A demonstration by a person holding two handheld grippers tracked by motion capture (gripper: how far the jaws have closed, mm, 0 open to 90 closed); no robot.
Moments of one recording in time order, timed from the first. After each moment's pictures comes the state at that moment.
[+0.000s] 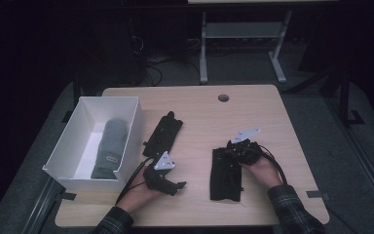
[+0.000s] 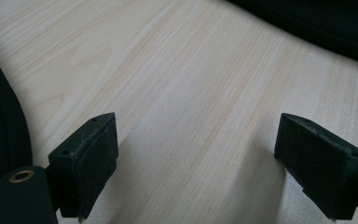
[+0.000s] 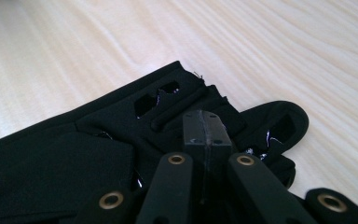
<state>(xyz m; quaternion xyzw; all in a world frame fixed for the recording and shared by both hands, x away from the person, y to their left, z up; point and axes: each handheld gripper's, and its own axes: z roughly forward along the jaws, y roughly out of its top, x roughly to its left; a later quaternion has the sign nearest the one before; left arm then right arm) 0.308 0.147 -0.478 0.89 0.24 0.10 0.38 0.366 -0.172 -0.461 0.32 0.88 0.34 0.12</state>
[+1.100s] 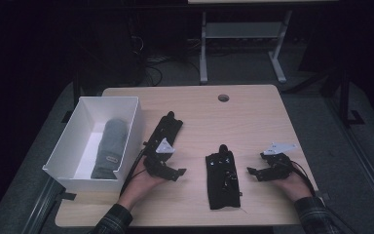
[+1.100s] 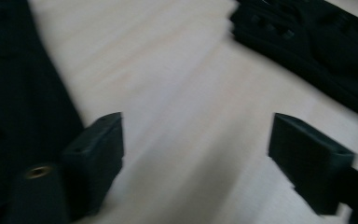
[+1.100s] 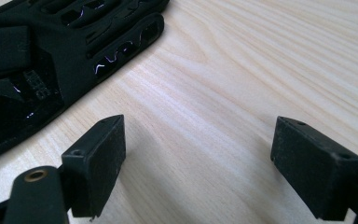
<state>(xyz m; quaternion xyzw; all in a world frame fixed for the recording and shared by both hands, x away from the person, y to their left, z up) 0.339 0.144 -0.448 0.87 0.32 0.11 0.36 0.325 -0.257 -0.480 0.39 0.84 0.36 0.14</state>
